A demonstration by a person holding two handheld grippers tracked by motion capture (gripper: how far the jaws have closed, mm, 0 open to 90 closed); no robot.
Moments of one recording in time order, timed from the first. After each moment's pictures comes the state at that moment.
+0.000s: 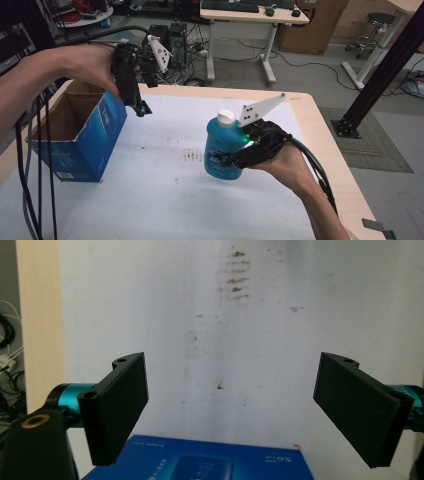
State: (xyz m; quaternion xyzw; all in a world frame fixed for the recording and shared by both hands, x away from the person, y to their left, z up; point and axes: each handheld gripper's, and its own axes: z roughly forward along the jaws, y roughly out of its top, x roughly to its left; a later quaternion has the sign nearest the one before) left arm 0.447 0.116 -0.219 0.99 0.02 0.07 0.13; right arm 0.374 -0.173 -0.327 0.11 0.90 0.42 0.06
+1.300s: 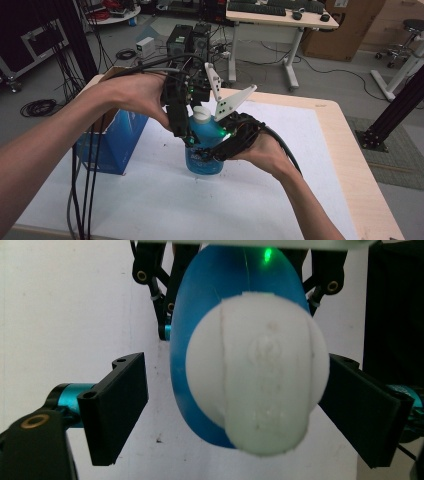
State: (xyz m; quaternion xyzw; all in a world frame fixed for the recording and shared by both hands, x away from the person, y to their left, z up) left arm 0.395 0.069 -0.242 0.98 0.03 0.03 0.17; right arm 0.407 -0.083 -0.337 0.00 0.91 0.42 0.00
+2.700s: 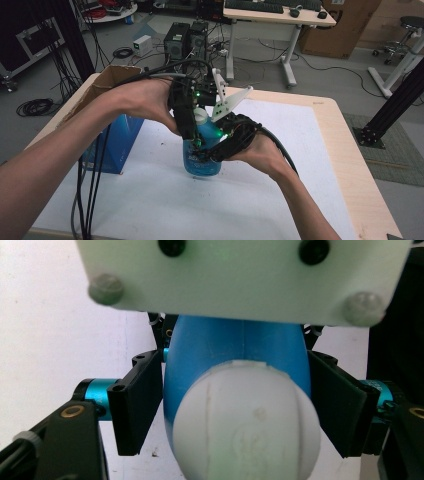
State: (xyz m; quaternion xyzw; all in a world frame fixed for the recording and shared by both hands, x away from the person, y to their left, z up) left arm 0.395 0.053 -0.251 0.98 0.03 0.03 0.17; right arm 0.407 -0.083 -0.344 0.01 0.91 0.42 -0.01
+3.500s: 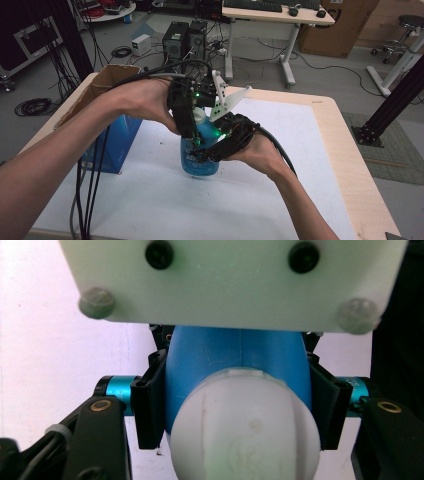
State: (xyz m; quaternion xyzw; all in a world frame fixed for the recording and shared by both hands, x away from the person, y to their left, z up) left arm 0.392 0.052 -0.251 0.99 0.02 0.04 0.16; right arm 0.406 -0.082 -0.345 0.01 0.90 0.43 -0.01
